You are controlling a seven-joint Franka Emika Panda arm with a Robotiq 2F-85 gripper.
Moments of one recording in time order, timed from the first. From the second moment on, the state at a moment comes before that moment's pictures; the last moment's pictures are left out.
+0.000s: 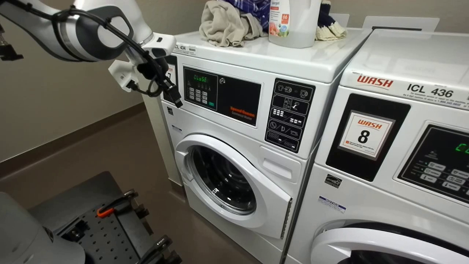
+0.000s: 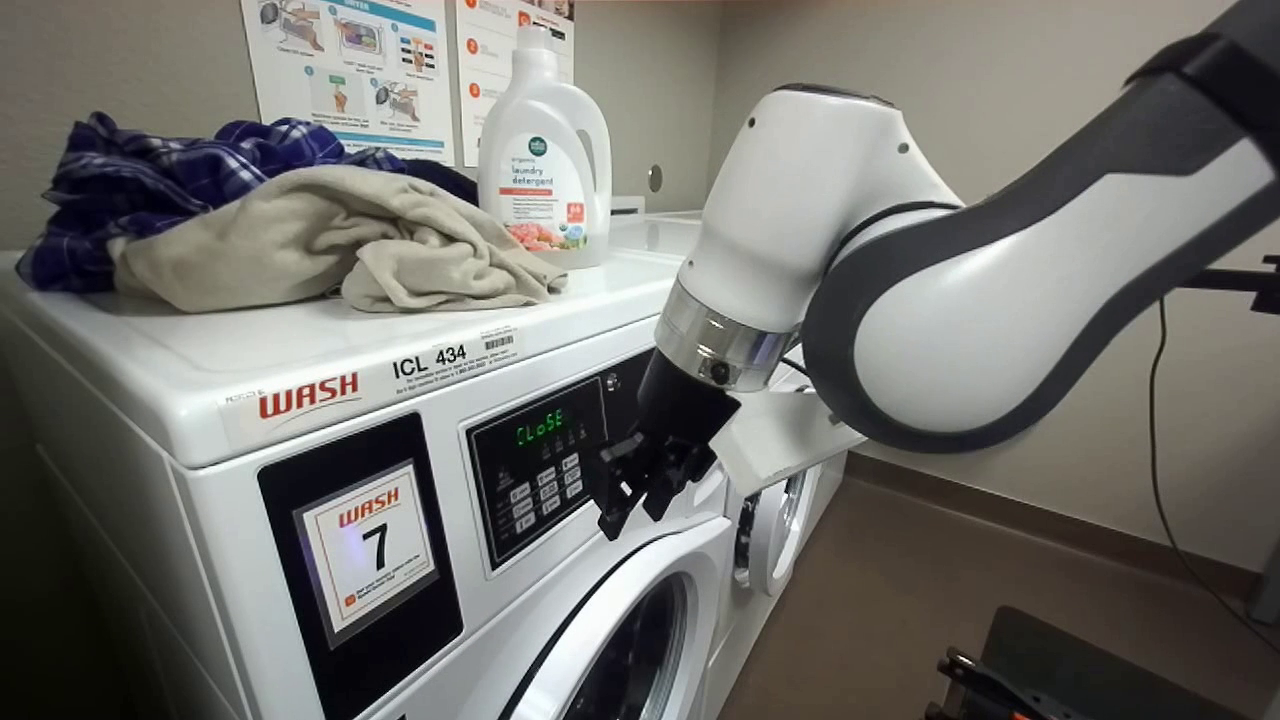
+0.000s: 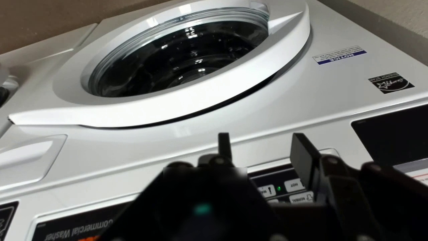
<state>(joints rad) 0.07 -0.29 0.27 -2.72 -0.01 2.80 0.48</state>
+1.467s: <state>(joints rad) -0.24 -0.24 0.60 -2.77 -0.22 3.14 0.62</state>
